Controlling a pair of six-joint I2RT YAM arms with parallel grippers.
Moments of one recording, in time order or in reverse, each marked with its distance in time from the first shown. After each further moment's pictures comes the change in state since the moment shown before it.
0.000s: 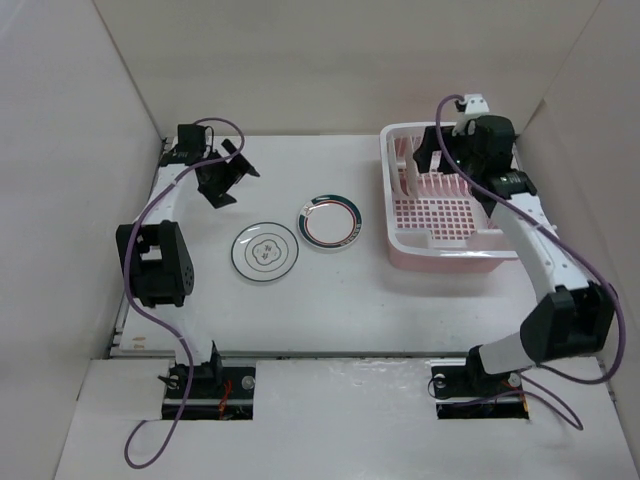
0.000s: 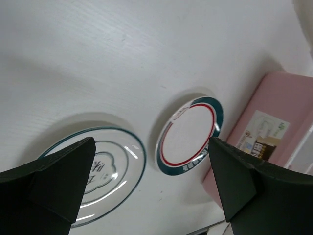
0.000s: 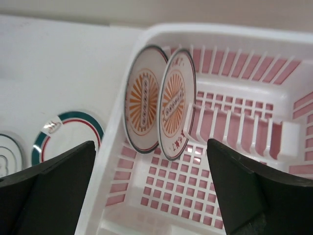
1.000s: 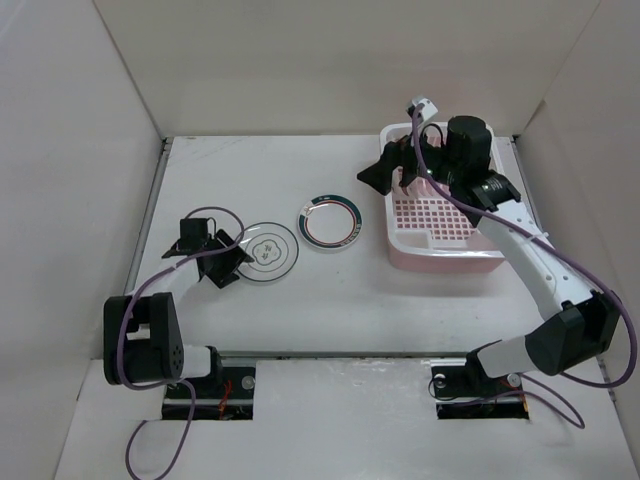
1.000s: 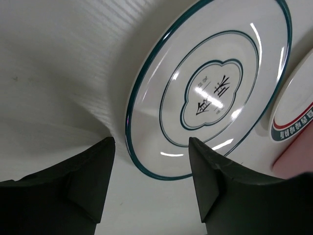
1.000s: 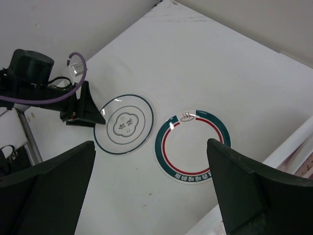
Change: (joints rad) left arm 0.034 -0.538 -0.989 0.323 -0.104 -0.037; right arm 0.211 -0.102 0.038 0.040 -0.438 0.041
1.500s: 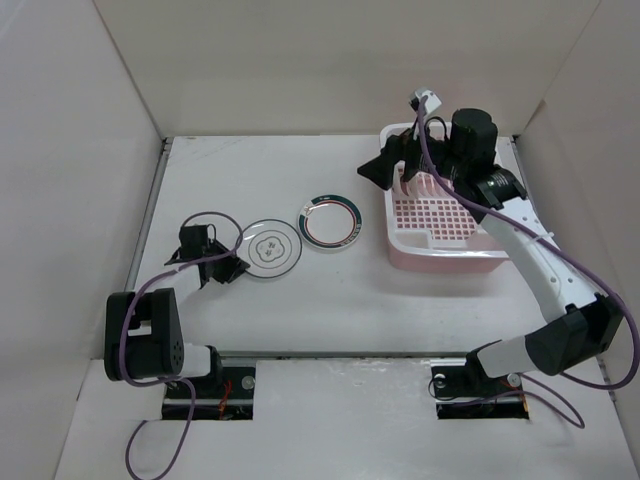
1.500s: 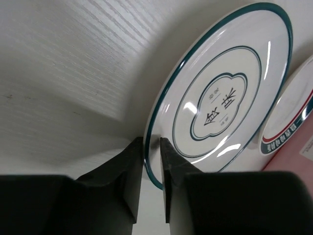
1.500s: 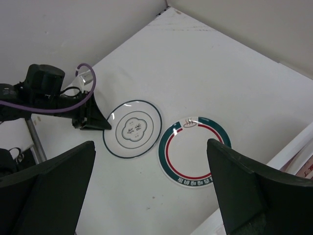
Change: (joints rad) left arm 0.010 0.037 -0.089 0.209 0.016 -0.086; right arm 0.012 0.001 0.074 -0.037 -0.003 0.007
